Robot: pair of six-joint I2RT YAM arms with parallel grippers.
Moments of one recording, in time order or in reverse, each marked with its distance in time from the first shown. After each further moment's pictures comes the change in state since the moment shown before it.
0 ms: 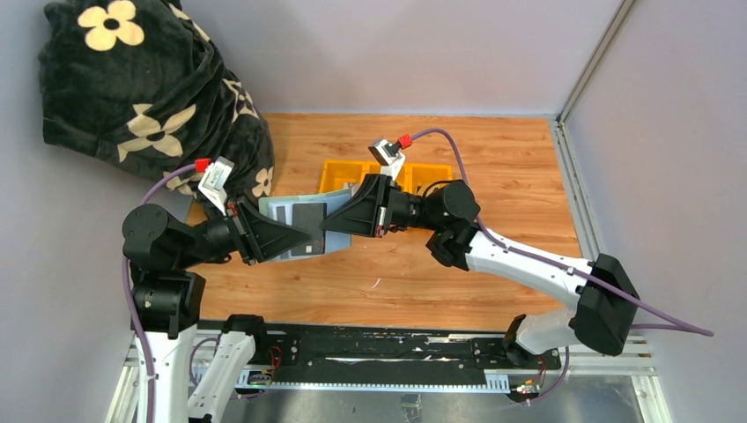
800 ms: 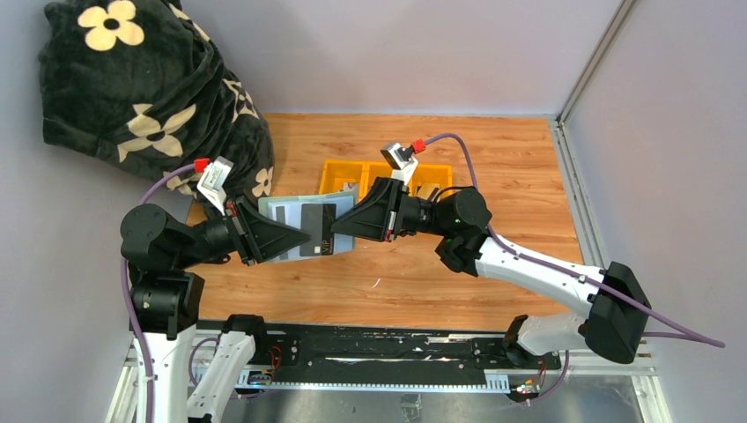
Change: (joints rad) left arm 0.000 0.004 0.018 -0.018 -0.004 -0.004; right arm -0.007 -0.067 -0.065 0.013 0.022 -0.012
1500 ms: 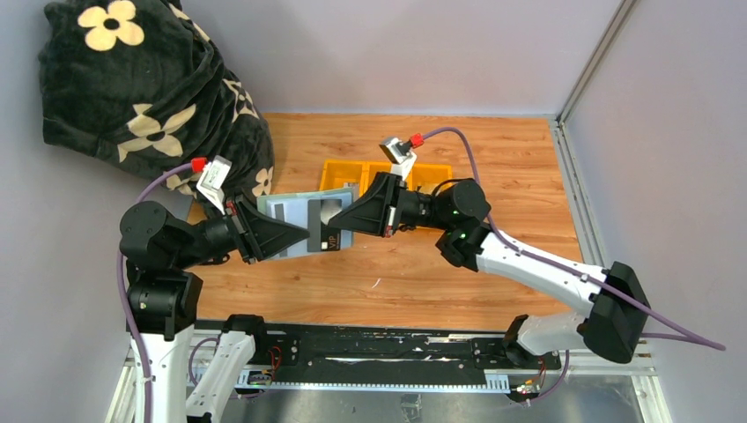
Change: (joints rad) left arm -0.001 0.008 0.027 -0.069 -0.036 0.069; right arm -0.010 0.026 0.057 -0.071 -0.031 -0.051
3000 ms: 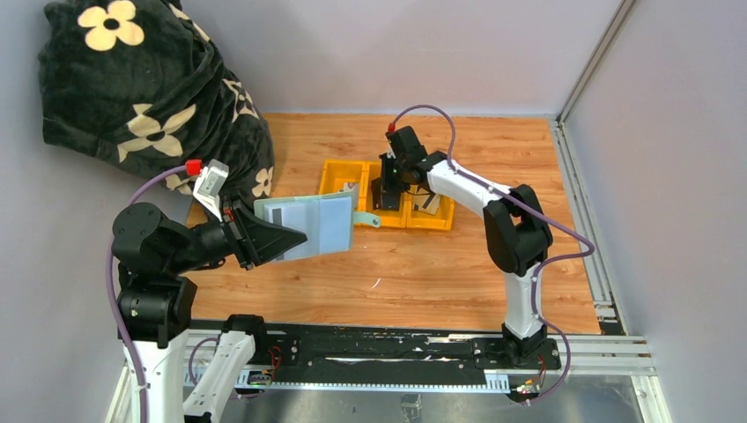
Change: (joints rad) left arm 0.000 0.010 0.071 -0.107 -0.008 0.133; right arm -0.369 0.674 0.567 -1.201 0.483 -0.679
